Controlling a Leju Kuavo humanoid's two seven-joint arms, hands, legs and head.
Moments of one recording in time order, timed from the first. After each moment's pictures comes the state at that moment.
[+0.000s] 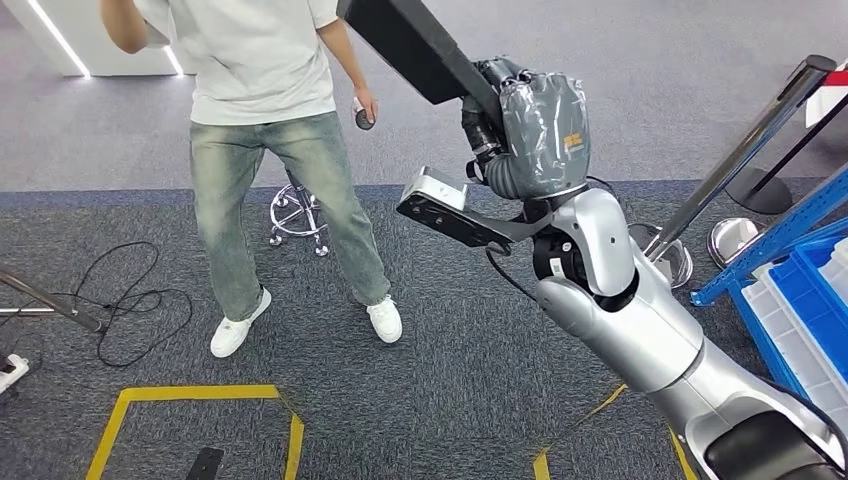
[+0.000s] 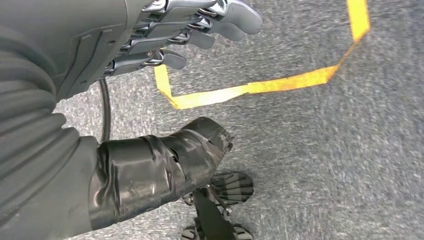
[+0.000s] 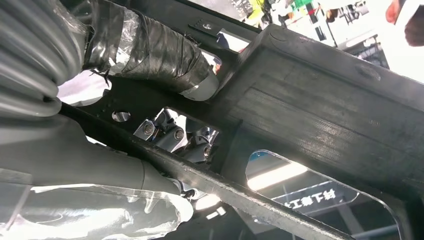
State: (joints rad) left arm -0.11 0.15 -0.71 -0.24 0.66 0.11 -0.30; right arm -0.84 -0.25 0.70 -1.59 0.86 -0.33 0.41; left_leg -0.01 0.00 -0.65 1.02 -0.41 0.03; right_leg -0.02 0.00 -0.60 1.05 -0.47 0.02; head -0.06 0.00
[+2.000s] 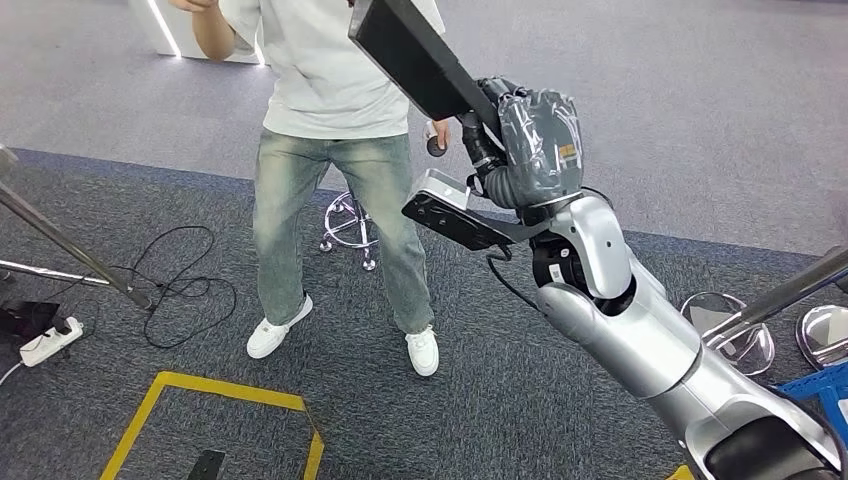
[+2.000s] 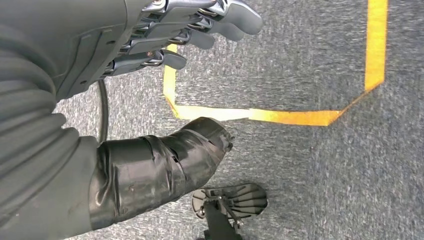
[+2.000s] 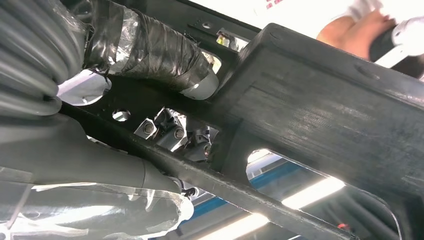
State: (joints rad) left arm -0.11 0.15 -0.73 -0.24 0.66 0.19 -0.25; right arm -0.81 -0.26 0.70 -1.58 0.80 -0.31 0.43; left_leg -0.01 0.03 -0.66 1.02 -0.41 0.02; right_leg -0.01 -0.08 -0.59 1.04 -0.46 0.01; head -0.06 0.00
